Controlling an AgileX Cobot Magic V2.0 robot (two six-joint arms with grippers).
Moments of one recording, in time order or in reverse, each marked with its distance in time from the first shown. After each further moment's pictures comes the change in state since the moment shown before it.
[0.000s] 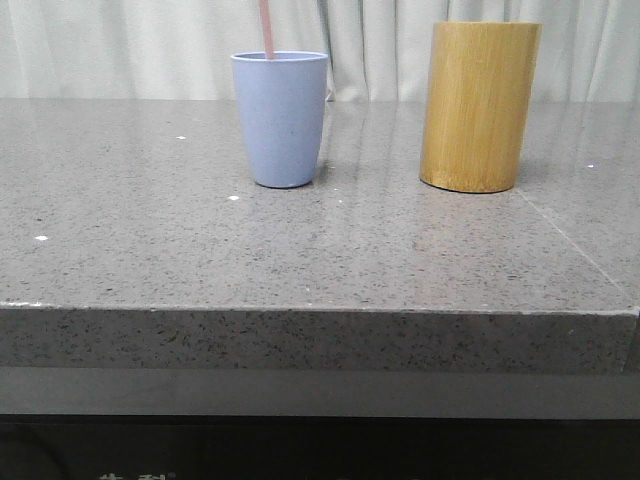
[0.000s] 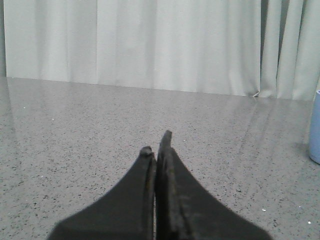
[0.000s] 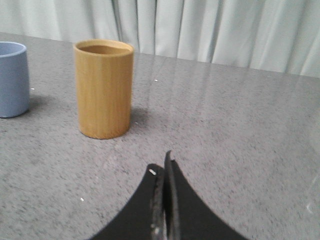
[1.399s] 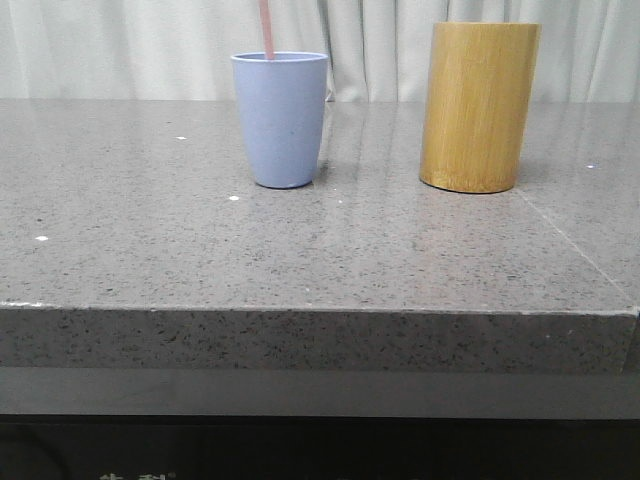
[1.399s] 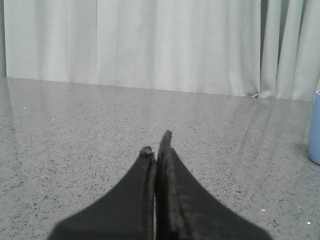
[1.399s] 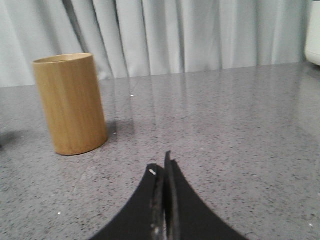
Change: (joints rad) left arm 0.000 0.000 0.000 0.000 -0.005 0.000; right arm -0.049 -0.133 0.229 -0.252 -0.230 0.445
